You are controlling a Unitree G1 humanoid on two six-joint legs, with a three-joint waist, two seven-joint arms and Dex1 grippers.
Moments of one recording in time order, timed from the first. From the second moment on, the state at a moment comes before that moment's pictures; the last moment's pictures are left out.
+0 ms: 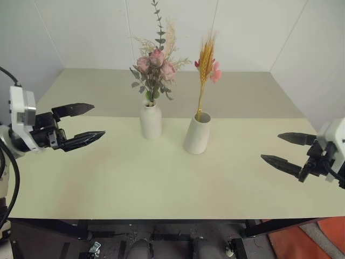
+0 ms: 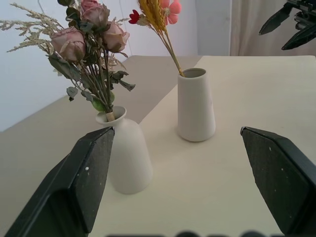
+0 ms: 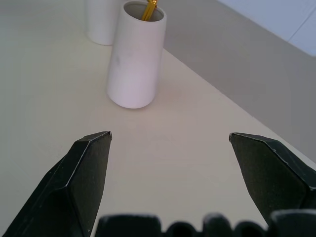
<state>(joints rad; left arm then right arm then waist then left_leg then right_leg) -0.40 0.96 0.42 -0.03 -0.70 0.39 -1.27 0.02 -0.96 -0.58 -0.44 0.58 0.58 0.94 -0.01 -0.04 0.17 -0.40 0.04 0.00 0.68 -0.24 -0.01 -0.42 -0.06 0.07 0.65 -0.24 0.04</state>
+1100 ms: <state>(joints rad) -0.15 0.96 0.60 -0.28 -0.75 0.54 -1.14 -0.23 -1.01 -0.36 -0.27 0.57 0.58 1.00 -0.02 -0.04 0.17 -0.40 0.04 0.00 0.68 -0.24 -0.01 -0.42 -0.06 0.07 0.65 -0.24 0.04</state>
